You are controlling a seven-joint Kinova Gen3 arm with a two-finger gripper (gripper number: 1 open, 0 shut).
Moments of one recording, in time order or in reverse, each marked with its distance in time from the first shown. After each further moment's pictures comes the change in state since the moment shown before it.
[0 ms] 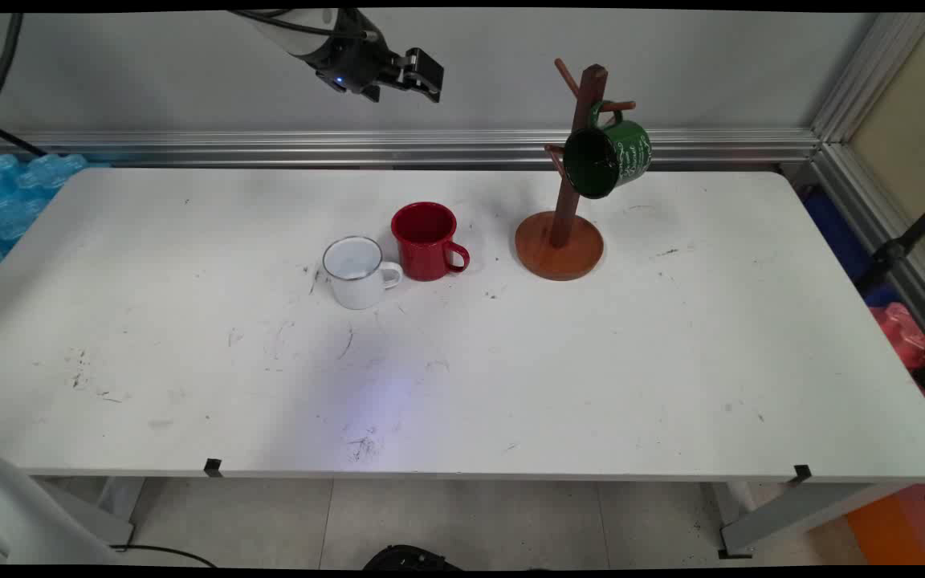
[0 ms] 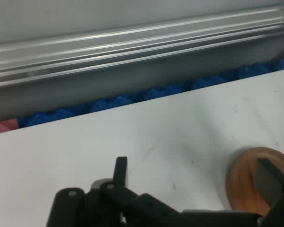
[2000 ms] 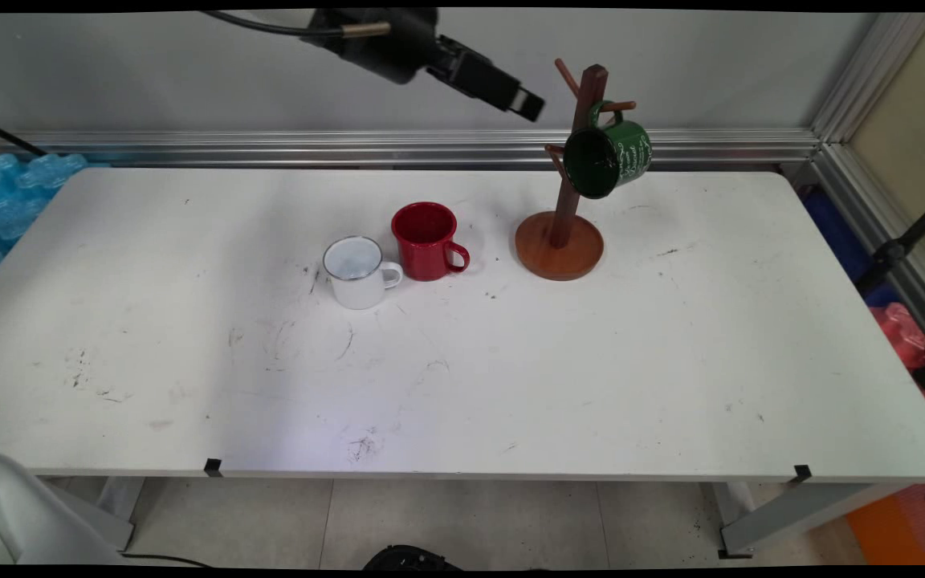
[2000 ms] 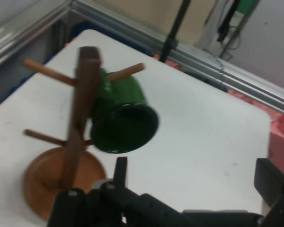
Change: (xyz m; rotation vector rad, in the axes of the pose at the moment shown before) arm -0.014 0.036 -0.063 -0.648 0.025 0.482
